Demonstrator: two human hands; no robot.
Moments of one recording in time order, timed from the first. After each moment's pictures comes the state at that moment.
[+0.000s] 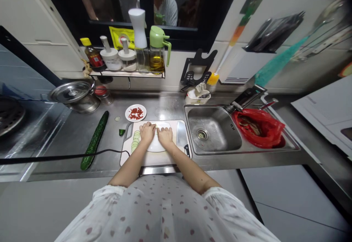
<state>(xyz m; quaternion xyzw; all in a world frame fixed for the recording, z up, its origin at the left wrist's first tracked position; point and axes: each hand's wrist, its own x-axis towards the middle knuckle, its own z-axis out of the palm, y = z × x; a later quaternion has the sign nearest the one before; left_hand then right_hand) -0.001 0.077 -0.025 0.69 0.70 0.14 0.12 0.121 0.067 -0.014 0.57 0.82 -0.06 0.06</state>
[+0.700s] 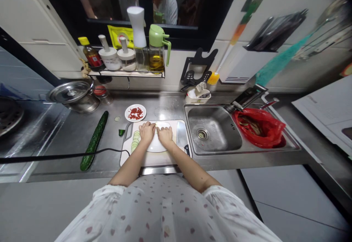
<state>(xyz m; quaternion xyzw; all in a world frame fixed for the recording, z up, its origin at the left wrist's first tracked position) 0.000 0.080 -0.022 0.68 0.71 0.13 0.10 0.122 0.073 -0.017 0.57 0.81 -0.07 0.06</state>
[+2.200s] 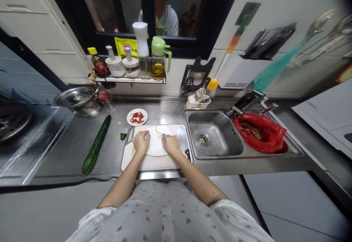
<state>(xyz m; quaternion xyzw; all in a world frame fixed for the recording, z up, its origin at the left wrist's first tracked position) -0.025 0.044 -0.019 0.56 0.77 0.25 0.15 0.146 0.048 0.008 0.61 0.78 -0.12 0.02</state>
